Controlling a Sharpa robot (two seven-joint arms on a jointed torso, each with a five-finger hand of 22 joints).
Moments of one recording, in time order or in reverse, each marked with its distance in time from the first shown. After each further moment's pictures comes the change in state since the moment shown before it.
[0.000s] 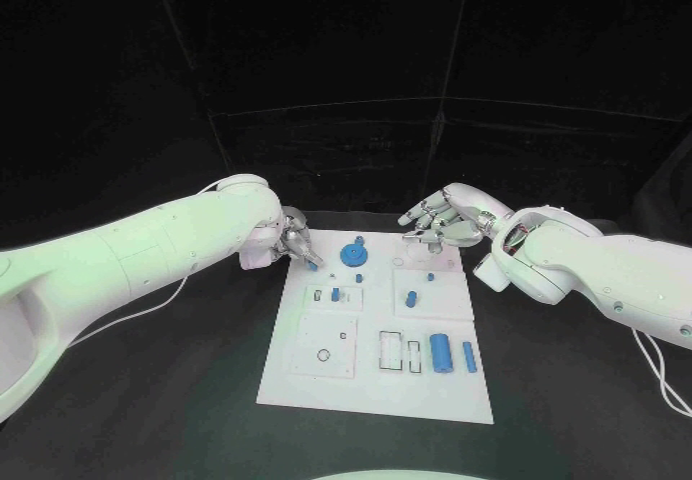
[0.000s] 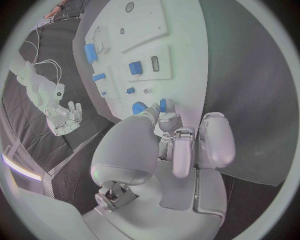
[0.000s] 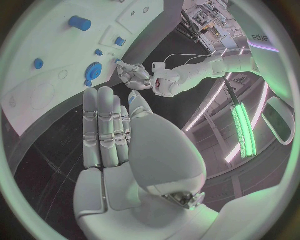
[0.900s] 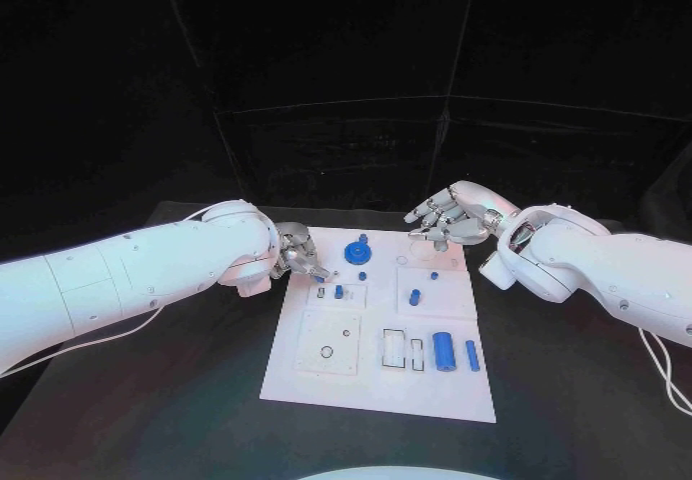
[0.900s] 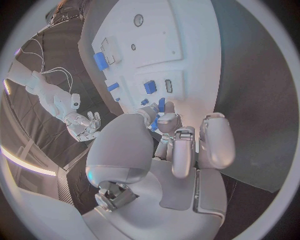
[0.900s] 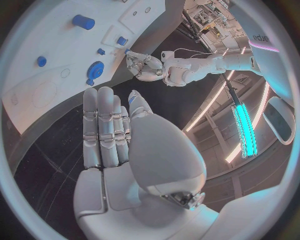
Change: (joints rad) left arm -0.026 -0.186 -0.045 0.333 -0.009 -0.218 0.016; left_hand -0.082 -0.092 0.177 -0.010 0.005 -0.002 -0.002 0.060 0.023 0.019 -0.005 0.007 0.008 0.000 0.000 0.000 0.000 0.000 0.003 -0.003 0.004 0.008; right arm 0.000 0.003 0.000 -0.015 0.000 0.006 -0.001; right_hand 0.000 0.000 0.000 0.000 0.000 -0.004 0.004 0.000 0.000 0.000 0.000 0.000 0.000 0.000 0.000 0.000 0.001 0.000 0.000 0.000 0.000 0.000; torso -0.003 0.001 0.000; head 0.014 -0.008
